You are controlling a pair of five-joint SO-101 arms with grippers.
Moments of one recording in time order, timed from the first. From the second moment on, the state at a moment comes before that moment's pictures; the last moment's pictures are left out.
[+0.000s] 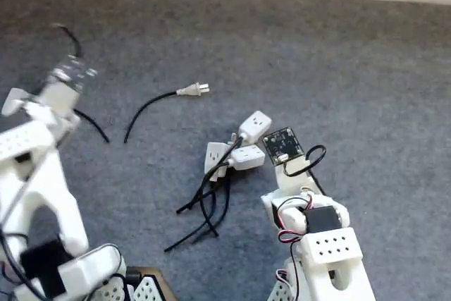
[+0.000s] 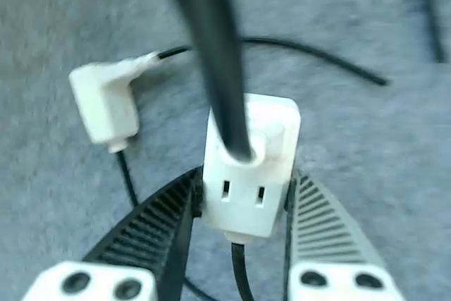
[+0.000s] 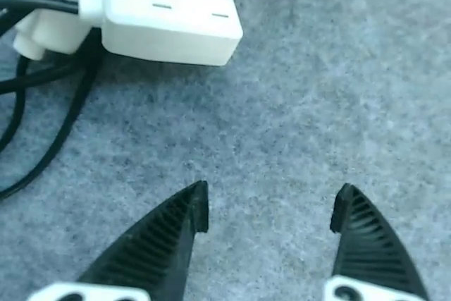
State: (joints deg) left arm -35.0 -12.4 27.3 53.5 -51.4; right arm -13.7 -65.8 80.5 53.9 14.7
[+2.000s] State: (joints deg) left arm 1.1 45.7 -83.1 100.5 -25.8; right arm 1.1 -65.8 80.4 52.7 10.1
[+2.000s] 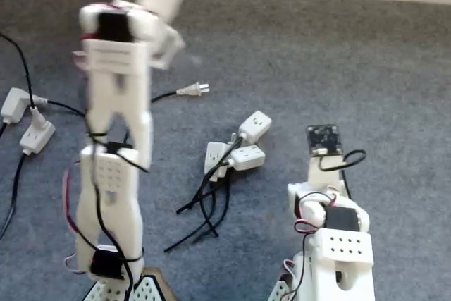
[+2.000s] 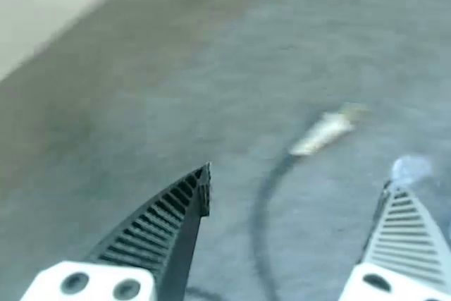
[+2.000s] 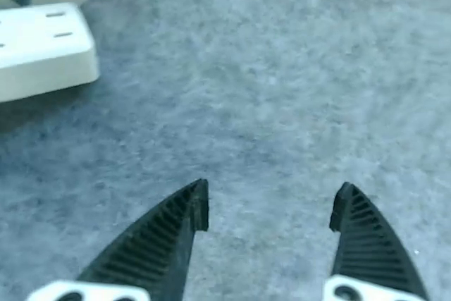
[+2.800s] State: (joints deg) left arm 21.9 45.5 -41.7 100.3 -20.0; right arm 16.8 -66.2 82.7 48.2 10.1
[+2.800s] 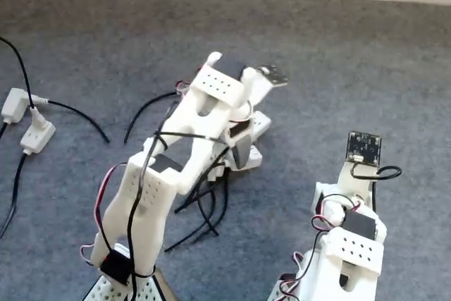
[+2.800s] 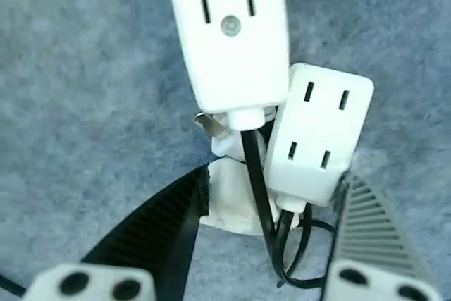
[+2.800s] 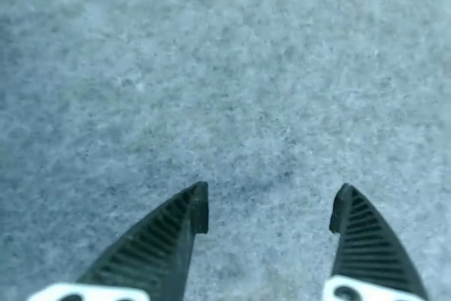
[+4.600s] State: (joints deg) left arm 11.9 51.2 -48.8 78.8 -29.5; right arm 9.8 -66.2 84.5 48.0 10.1
